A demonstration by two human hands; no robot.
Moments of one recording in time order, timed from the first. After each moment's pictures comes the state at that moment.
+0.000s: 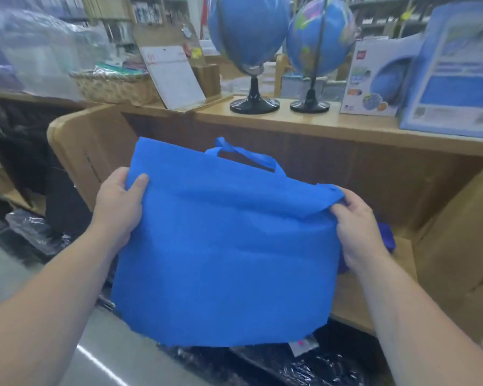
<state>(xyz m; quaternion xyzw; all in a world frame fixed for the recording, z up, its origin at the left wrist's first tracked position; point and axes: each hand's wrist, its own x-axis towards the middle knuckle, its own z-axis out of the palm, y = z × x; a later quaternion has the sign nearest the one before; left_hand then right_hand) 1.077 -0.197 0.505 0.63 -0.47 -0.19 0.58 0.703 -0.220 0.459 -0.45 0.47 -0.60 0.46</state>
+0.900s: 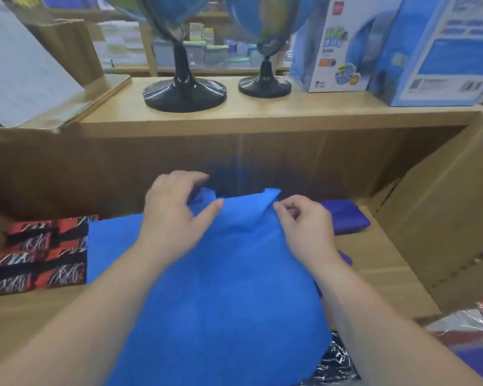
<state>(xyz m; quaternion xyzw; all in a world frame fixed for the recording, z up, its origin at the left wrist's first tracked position) 1.006 -0.411 0.460 0.39 -0.84 -0.08 0.38 0.788 -0.315 0.422 -0.46 0.74 -0.49 0.08</state>
